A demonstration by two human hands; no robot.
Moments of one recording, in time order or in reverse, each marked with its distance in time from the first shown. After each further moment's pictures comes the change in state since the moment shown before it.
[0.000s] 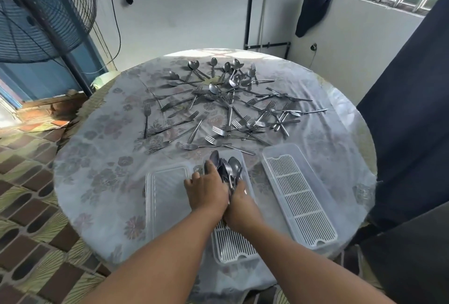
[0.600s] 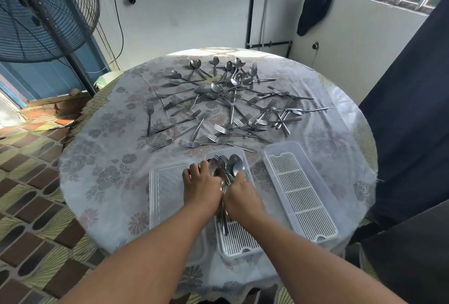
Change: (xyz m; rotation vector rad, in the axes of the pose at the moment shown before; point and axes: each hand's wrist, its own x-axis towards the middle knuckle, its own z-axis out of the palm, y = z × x) left_hand -0.009 -0.026 -0.009 0.181 0.031 0.263; right_hand -0.004 -0.020 -0.013 0.059 0.084 0.022
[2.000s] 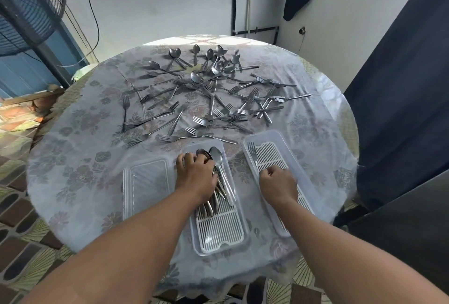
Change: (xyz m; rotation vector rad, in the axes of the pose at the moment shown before) left_hand 0.032 0.031 0.016 -0.025 -0.036 0.124; right_hand 0.034 0.104 -0.072 0.046 0.243 0.281
